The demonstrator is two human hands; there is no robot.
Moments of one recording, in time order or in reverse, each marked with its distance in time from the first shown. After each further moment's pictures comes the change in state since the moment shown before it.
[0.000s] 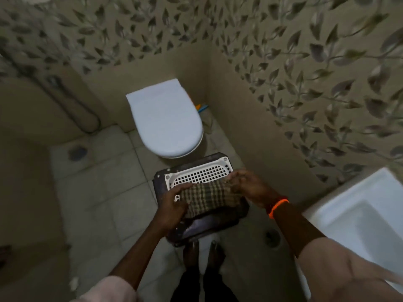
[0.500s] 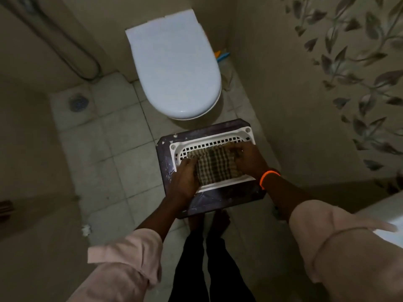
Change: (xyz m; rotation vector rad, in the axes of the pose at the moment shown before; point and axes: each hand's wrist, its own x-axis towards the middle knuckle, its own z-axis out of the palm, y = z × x) left_hand 0.076 -0.076 0.035 0.641 -0.039 -0.102; right_hand 0.139 0.074 0.028 -0.599 0.058 -0.137
